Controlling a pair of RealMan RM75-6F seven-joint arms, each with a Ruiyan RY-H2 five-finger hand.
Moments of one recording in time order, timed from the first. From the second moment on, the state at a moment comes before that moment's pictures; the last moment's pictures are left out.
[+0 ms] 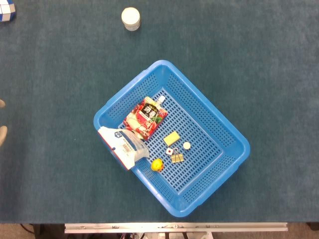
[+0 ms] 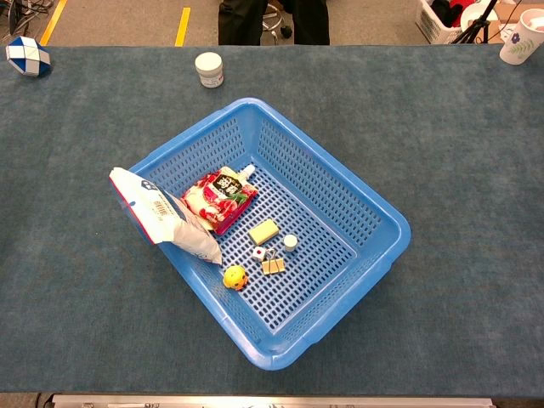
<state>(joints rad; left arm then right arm) -0.11 -1.08 -0.04 -1.74 1.44 1.44 0.23 0.10 -1.11 0.04 -1.65 -1.51 1.42 -0.14</state>
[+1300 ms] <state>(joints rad) -0.40 -0.97 0.07 -1.74 1.85 1.16 -0.34 0.15 -1.07 0.07 -1.70 -1.50 1.38 -0.15</state>
